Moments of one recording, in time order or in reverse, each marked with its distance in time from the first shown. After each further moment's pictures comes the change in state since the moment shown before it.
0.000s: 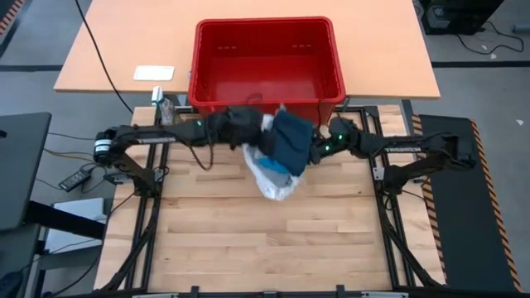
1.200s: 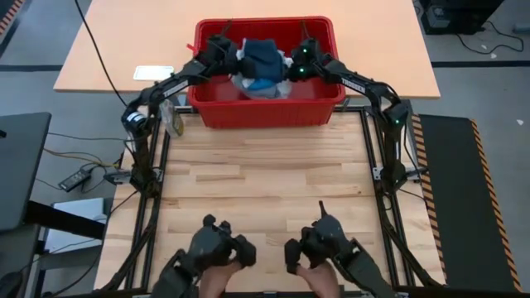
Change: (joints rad) left arm 0.752 0.347 0.323 0.024 0.233 0.364; right arm -0.600 0.793 1.072 -0.652 0.098 -0.468
